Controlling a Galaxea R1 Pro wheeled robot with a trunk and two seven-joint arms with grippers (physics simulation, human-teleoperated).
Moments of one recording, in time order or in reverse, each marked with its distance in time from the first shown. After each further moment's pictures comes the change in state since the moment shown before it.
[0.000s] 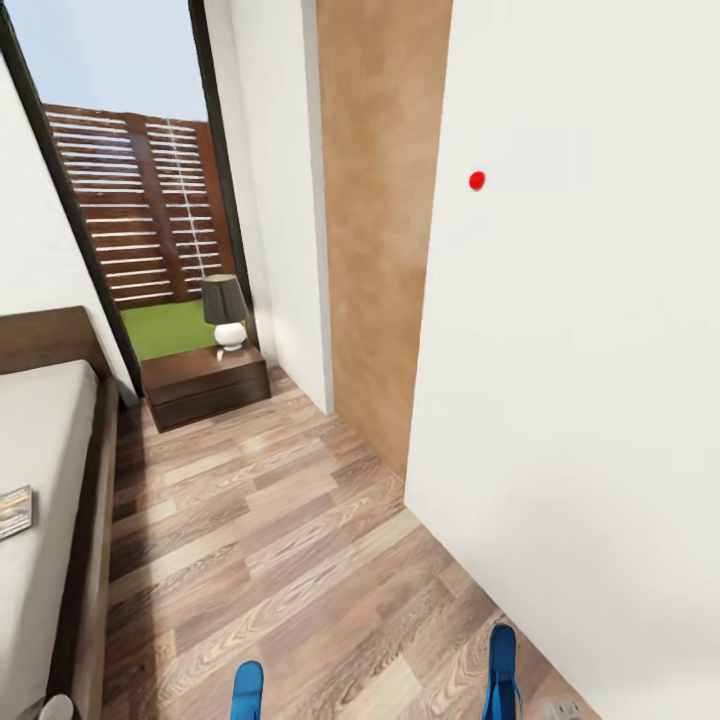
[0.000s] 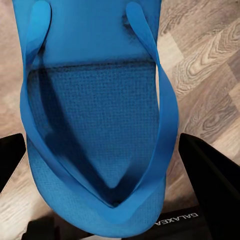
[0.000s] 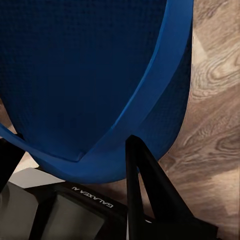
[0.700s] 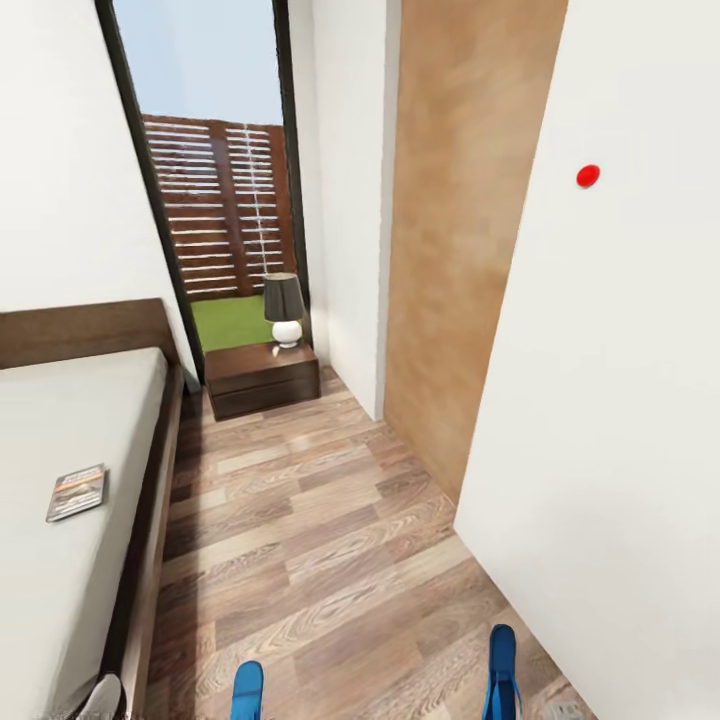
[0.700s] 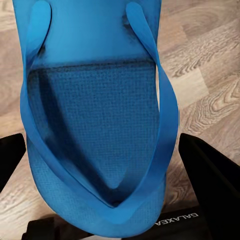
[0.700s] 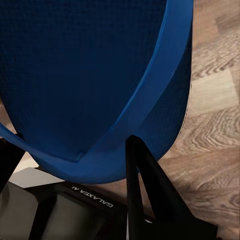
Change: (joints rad) left arm 0.000 0.000 0.000 0.000 0.000 0.000 0.000; right arm 0.000 0.000 0.001 0.000 0.000 0.000 0.000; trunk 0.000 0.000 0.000
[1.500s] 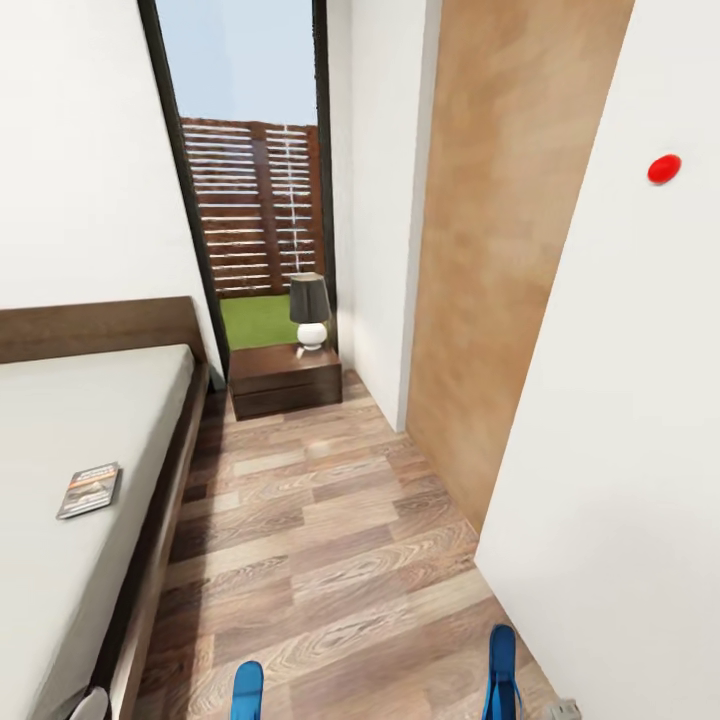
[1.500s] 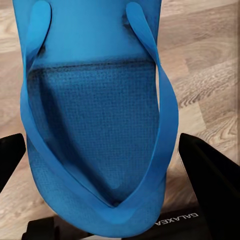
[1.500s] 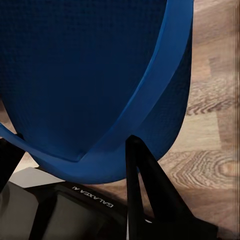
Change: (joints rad) left arm 0.000 0.000 0.000 0.000 0.000 0.000 0.000; right arm 0.000 0.000 0.000 0.000 0.000 0.000 0.002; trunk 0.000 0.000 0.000
